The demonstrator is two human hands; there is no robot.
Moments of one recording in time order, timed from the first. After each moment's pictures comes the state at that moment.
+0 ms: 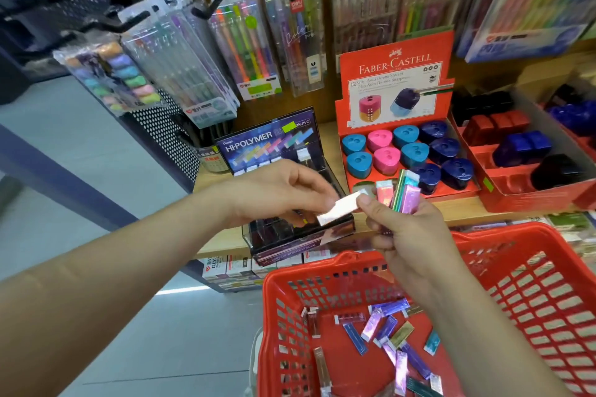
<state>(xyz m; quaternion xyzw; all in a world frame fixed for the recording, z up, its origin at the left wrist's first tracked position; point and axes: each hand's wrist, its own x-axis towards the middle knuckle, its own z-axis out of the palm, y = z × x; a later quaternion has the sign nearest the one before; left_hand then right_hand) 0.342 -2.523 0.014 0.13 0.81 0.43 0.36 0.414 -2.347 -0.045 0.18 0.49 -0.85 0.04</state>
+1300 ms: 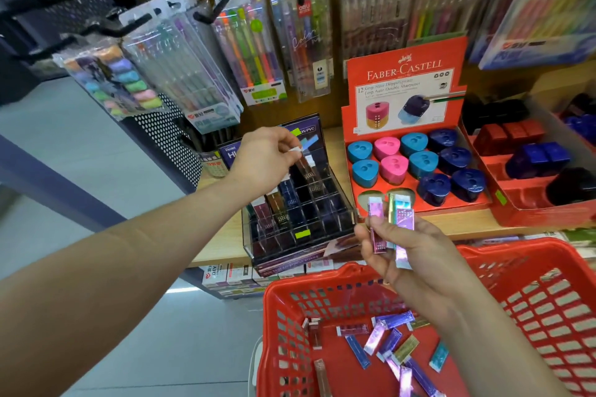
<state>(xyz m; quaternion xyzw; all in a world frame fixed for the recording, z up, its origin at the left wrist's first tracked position) 0.275 -2.530 -0.023 0.05 0.95 0.29 -0.04 0.409 -2.339 -0.049 0.23 0.36 -0.89 0.15</state>
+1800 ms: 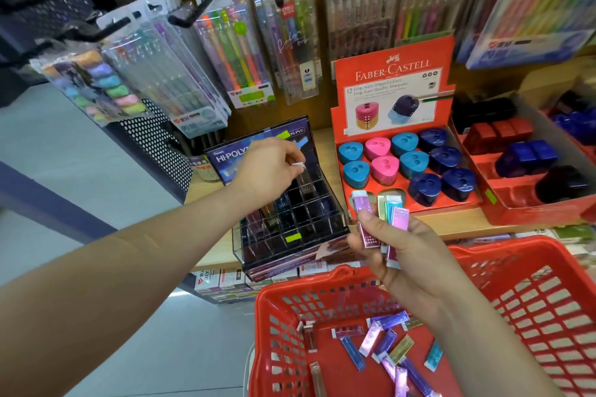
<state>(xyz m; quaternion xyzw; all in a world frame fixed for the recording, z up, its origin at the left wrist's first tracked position) 0.271 -2.517 -0.036 0.13 0.97 0.19 -0.05 0.408 -2.337 -0.045 0.22 0.42 -0.87 0.14</state>
